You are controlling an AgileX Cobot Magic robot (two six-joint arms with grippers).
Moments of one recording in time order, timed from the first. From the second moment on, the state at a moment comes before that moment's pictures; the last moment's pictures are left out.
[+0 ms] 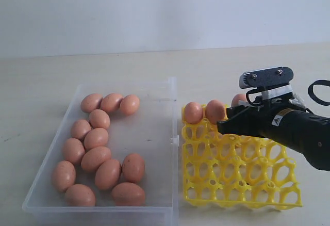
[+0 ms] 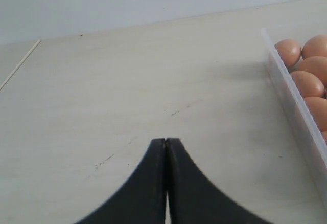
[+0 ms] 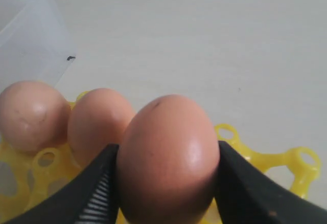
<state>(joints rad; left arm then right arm) 0.04 0.01 0.00 0.10 0.39 0.03 0.38 1.79 -0.54 0.18 -0.57 -0.08</state>
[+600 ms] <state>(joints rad) 0.04 0.01 0.00 0.10 0.39 0.03 0.40 1.58 -0.61 0.14 -0.34 -0.08</state>
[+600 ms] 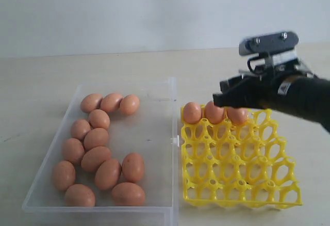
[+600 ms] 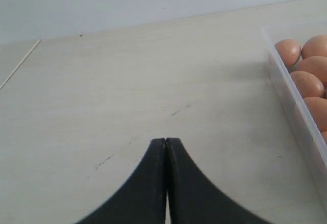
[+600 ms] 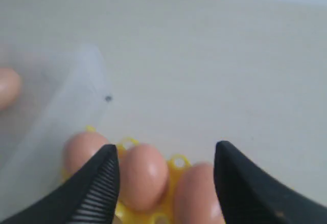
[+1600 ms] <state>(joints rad) 0.04 0.01 0.00 0.10 0.39 0.03 0.81 2.04 -1.49 0.21 0.88 -0.03</state>
